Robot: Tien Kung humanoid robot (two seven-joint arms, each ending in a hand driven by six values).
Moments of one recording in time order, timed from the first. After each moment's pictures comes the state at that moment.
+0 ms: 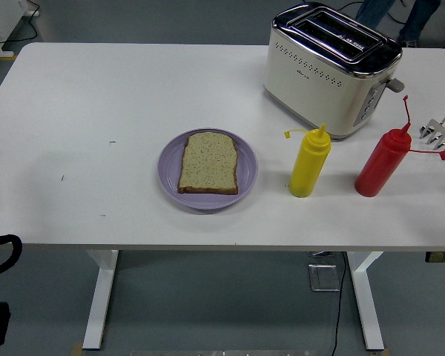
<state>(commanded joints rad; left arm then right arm) -0.13 0.00 -1.87 -1.33 0.56 0.09 -0.15 -0.16 -0.35 1.44 1.42 -0.60 -0.27 0.49</state>
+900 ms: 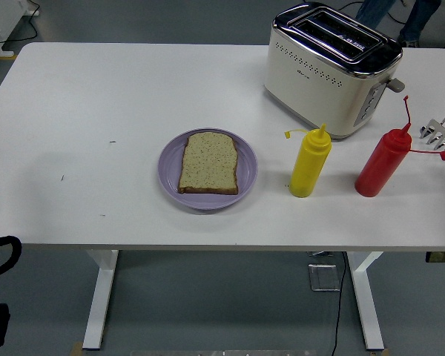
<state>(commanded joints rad) -0.12 0.00 -1.88 -1.33 0.57 0.09 -0.15 0.00 -0.31 1.59 1.40 -0.12 -0.08 0.26</state>
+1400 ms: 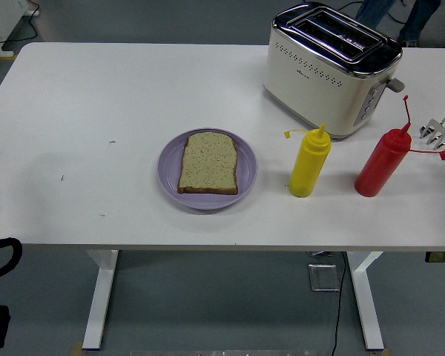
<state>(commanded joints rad) -0.12 0.00 -1.87 -1.34 0.57 0.09 -0.15 0.03 -0.29 1.60 1.38 -0.13 -0.08 0.24</state>
